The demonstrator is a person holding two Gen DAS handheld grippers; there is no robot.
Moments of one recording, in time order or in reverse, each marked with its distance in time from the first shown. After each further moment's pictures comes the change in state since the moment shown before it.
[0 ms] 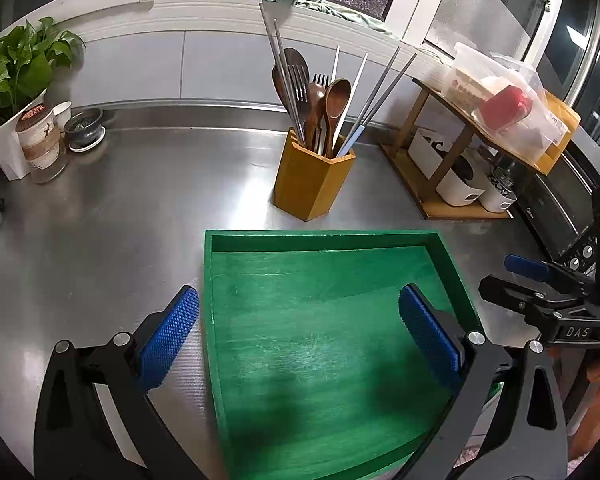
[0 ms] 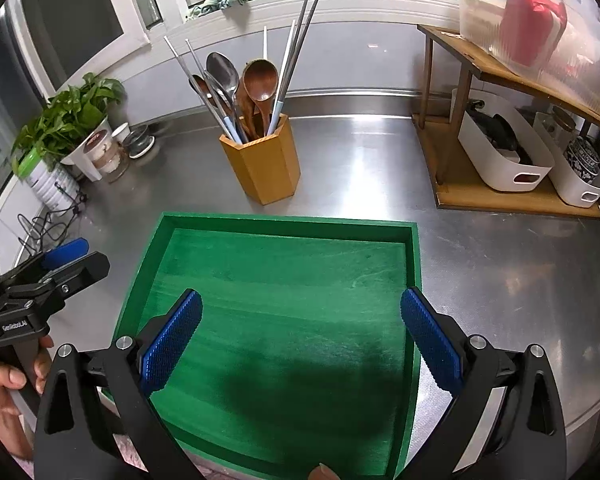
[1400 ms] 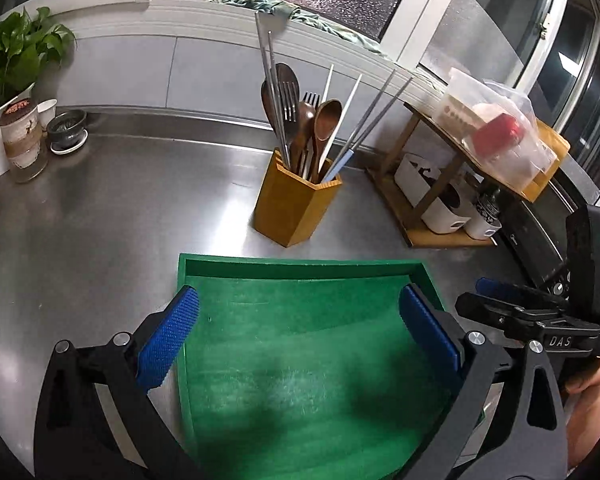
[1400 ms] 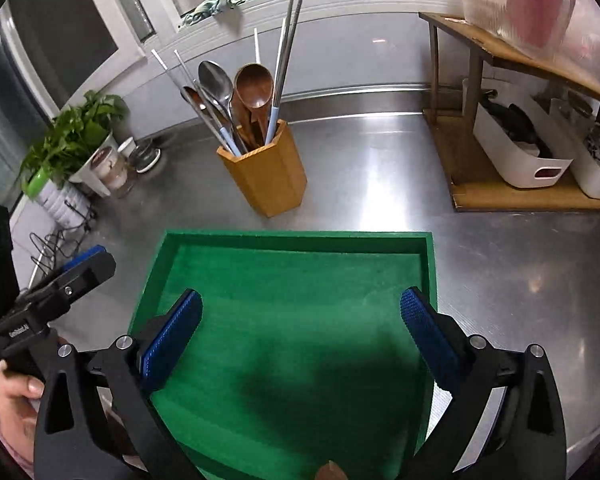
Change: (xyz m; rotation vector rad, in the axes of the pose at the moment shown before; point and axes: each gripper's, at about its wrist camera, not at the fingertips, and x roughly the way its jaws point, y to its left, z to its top) left arm 0.013 0.000 0.007 -0.054 -0.074 -0.085; right arm 0.015 -0.011 0.012 0.029 -0.011 0.073
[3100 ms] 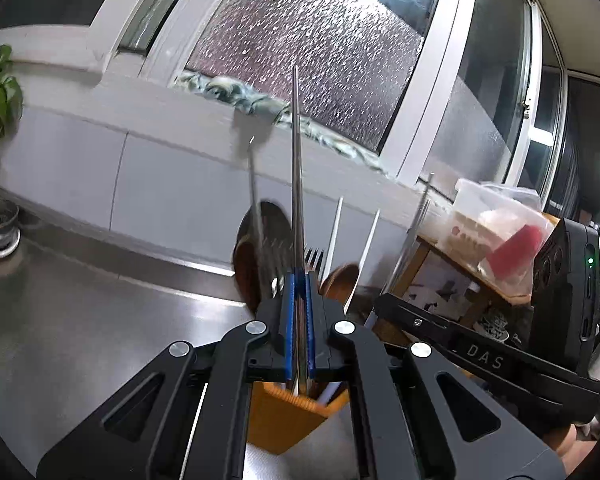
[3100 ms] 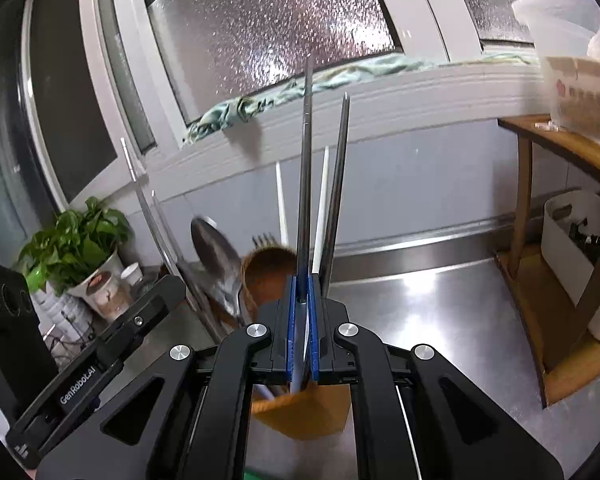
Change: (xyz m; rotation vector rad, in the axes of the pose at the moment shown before) left arm 0.100 0.020 0.084 -0.004 -0.447 -0.125; right arm 0.095 0.012 0.117 0.005 -0.424 0.125
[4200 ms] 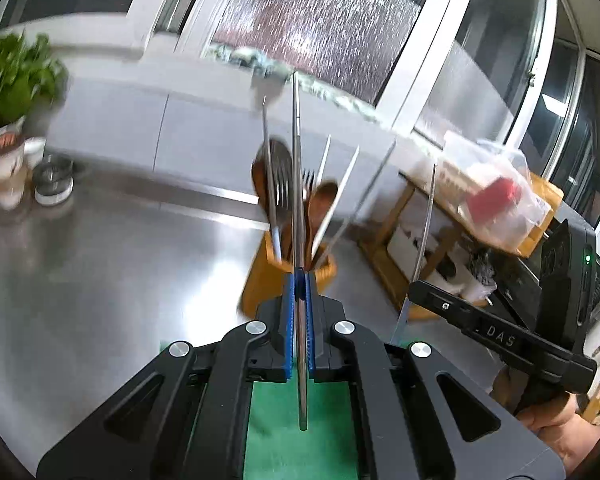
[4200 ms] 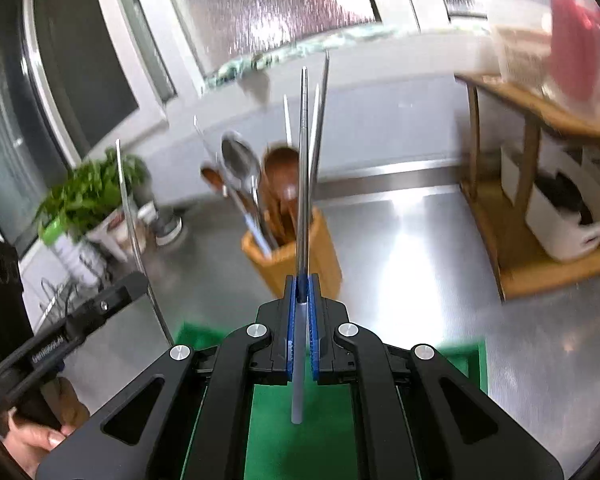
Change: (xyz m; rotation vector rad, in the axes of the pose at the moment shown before) left arm -0.084 -0.030 -0.002 0.000 0.175 0.082; right arm -0.079 0.006 -0.031 0.012 0.119 -0.008
